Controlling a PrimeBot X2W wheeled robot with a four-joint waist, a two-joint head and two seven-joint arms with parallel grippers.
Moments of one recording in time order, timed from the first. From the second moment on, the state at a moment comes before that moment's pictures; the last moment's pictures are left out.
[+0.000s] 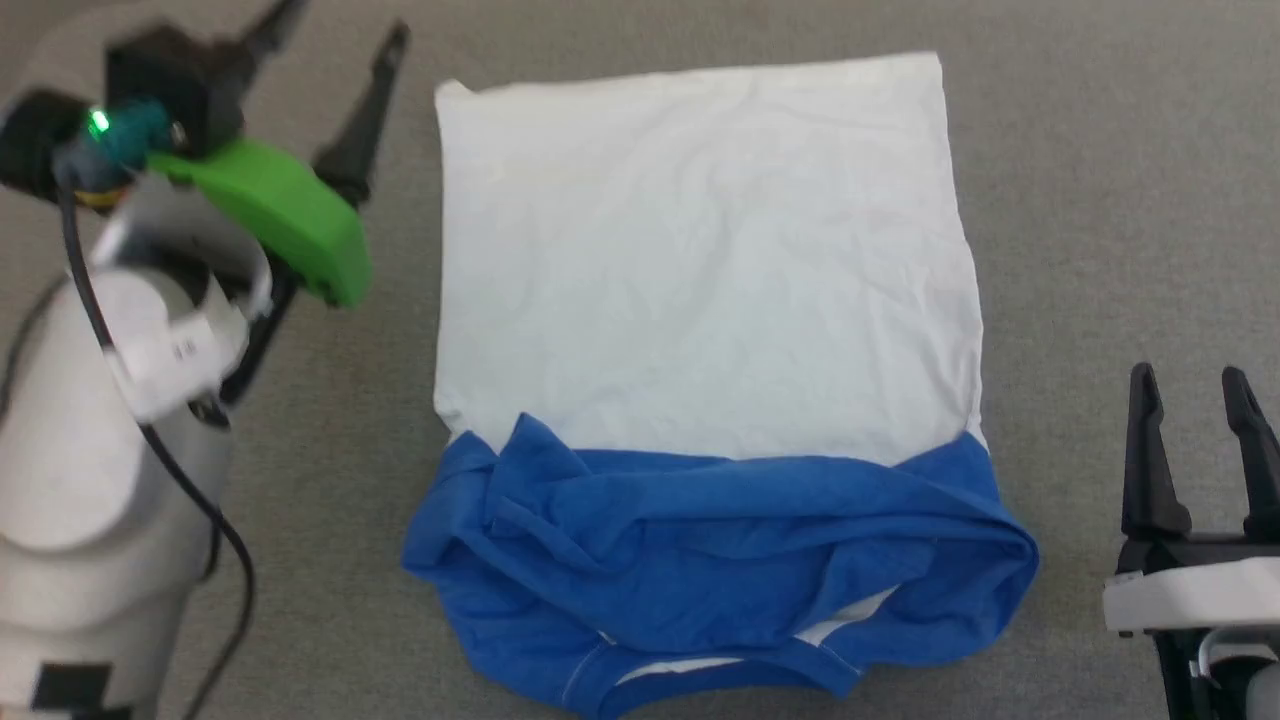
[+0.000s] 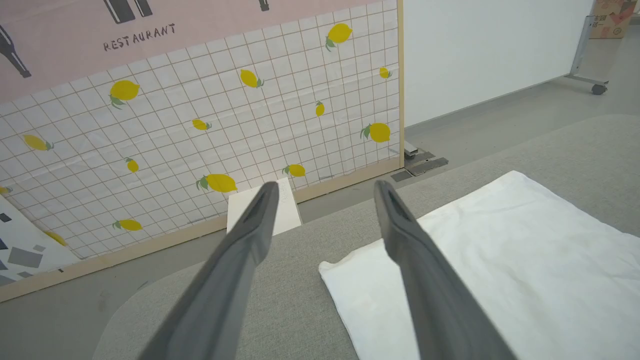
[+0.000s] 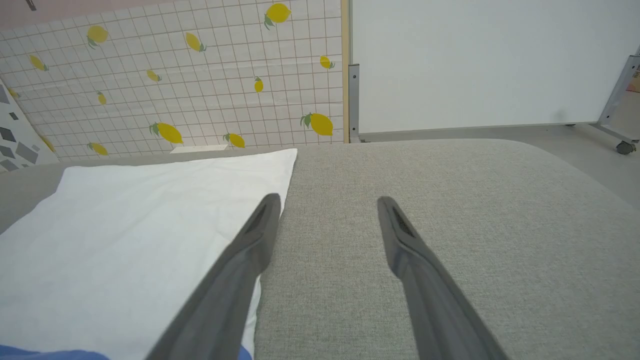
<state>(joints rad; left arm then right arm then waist) -0.70 0.42 -0.28 0.05 -0.35 -0.12 0.18 0.02 -0.05 -0.20 -0.14 0.15 0.13 -0.14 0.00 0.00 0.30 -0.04</state>
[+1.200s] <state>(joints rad) -1.02 0.50 -0.31 0.37 -0.49 -0.05 0.54 -0.10 -0.05 -0.18 -0.08 0.17 0.13 -0.19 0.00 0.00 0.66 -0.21</state>
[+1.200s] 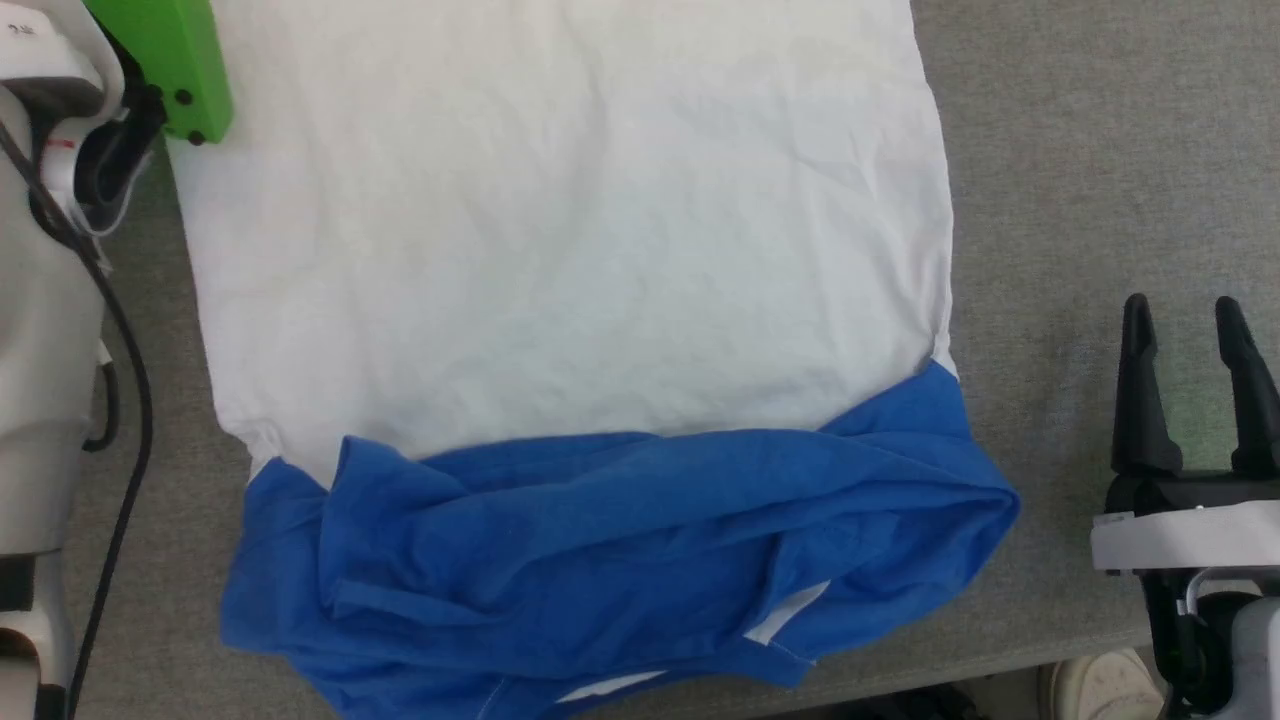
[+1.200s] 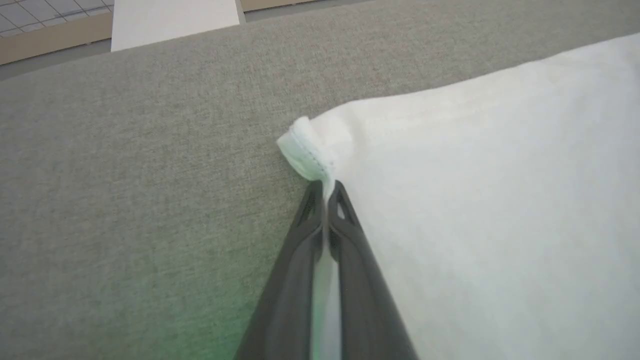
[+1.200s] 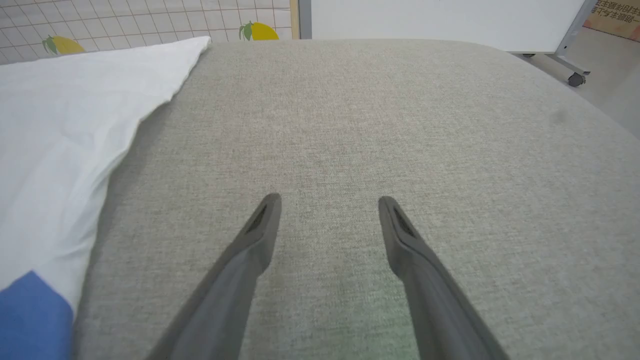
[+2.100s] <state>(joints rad) -1.02 0.37 -0.44 0.42 -0.53 -0.11 0.39 -0.86 -0.21 -0.10 0.10 0.20 0.13 0.71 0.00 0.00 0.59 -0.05</state>
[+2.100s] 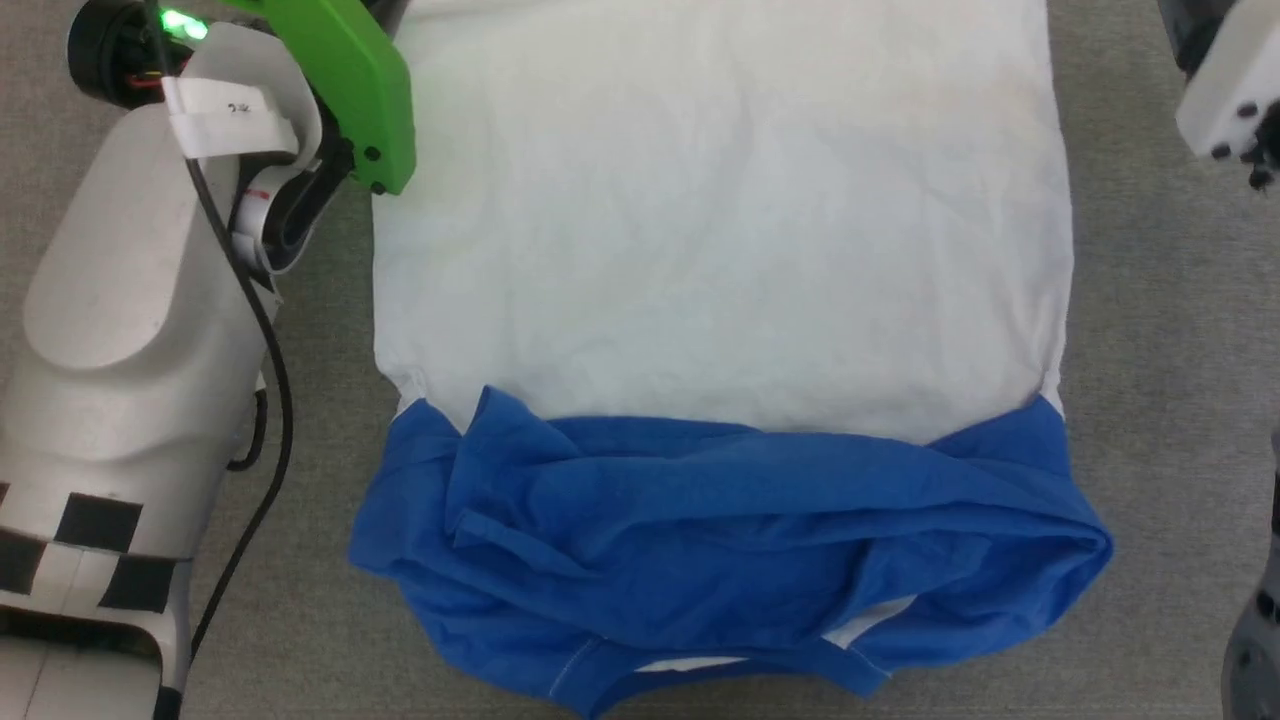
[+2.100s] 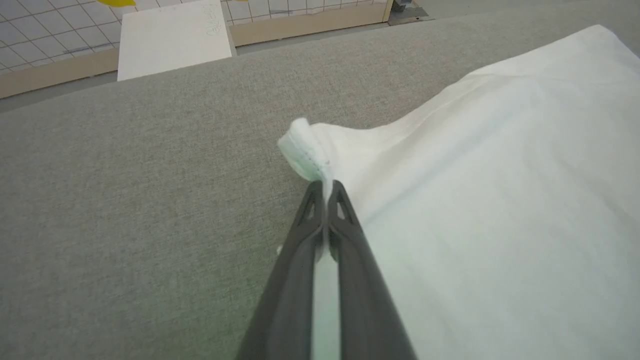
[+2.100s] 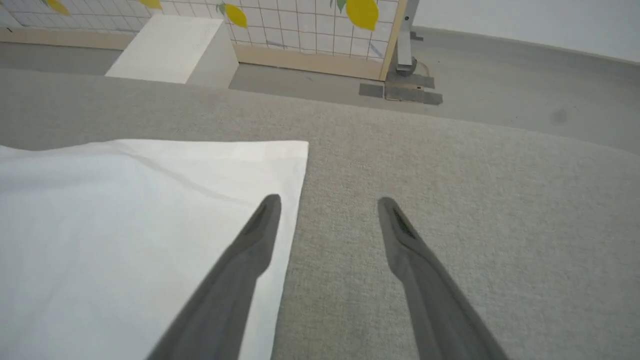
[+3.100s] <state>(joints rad) -1.15 0.29 -0.54 0.50 -0.55 -0.12 0.28 -1.17 -0.14 -0.27 0.53 -0.06 0.13 0.63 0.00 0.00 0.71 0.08</state>
